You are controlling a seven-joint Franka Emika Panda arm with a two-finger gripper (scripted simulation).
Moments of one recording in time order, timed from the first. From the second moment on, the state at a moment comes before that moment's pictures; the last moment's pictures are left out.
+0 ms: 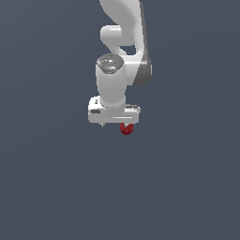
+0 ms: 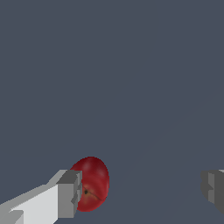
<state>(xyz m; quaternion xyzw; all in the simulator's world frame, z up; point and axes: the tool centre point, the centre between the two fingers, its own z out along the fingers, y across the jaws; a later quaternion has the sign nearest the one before) -0.016 -0.025 0.168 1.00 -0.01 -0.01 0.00</state>
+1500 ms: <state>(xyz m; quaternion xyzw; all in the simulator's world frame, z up) -0.093 0.038 0.096 0.96 0.28 0.00 0.00</state>
